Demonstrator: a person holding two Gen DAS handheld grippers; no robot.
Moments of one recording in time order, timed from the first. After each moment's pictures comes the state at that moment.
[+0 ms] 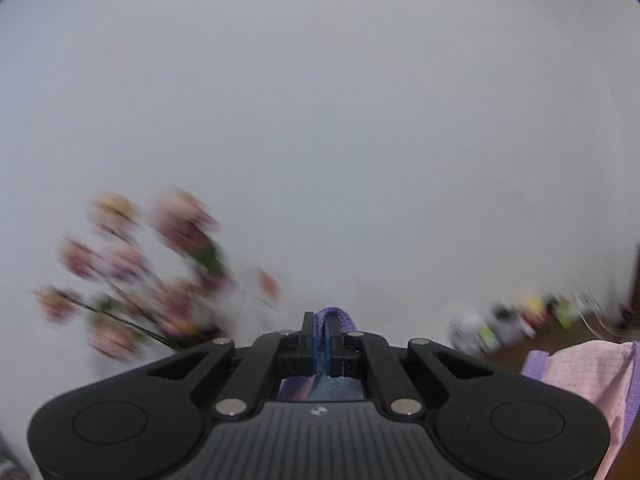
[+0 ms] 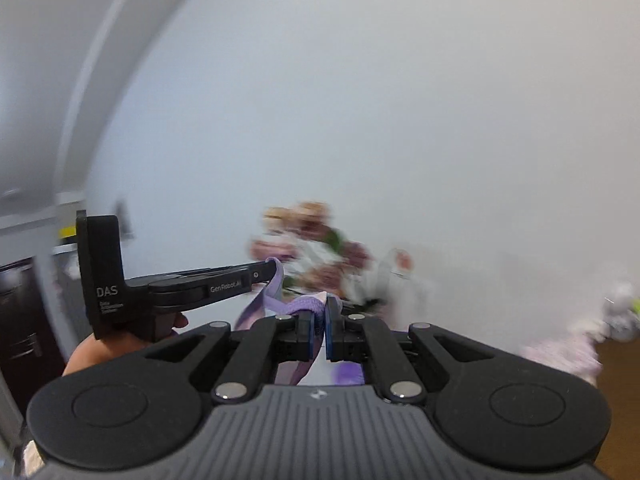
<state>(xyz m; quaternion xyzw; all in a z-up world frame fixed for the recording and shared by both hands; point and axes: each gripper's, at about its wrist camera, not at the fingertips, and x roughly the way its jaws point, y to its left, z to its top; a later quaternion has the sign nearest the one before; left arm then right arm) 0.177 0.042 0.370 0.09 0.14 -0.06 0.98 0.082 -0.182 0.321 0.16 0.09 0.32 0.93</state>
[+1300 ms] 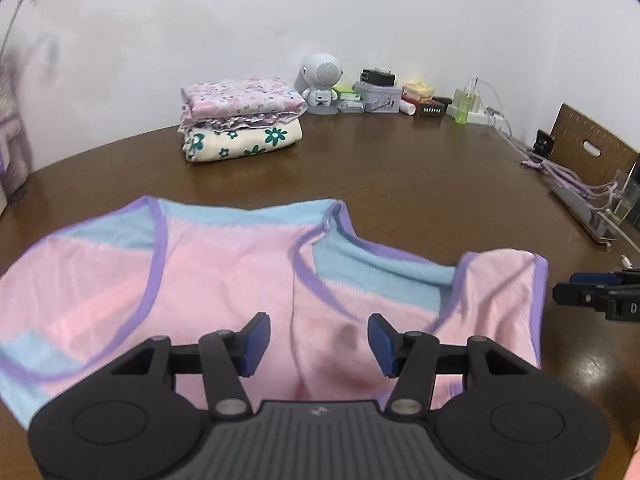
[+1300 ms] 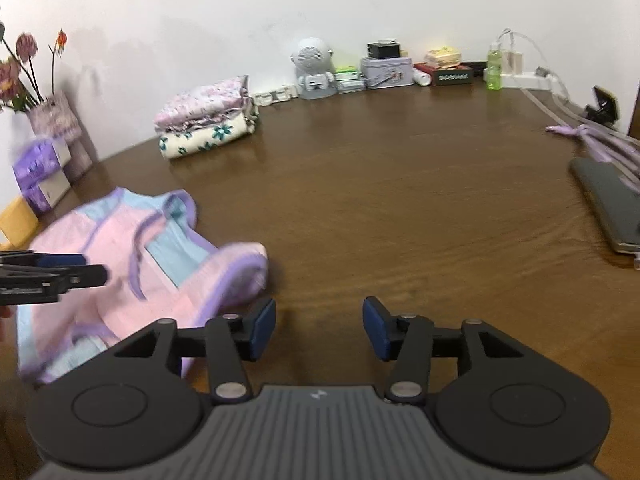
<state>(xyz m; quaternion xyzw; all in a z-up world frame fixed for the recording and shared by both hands) 0.188 -0.101 0.062 0.03 0.36 -0.19 0.91 0.101 -0.393 0.032 0.09 0.36 0.01 0.93</state>
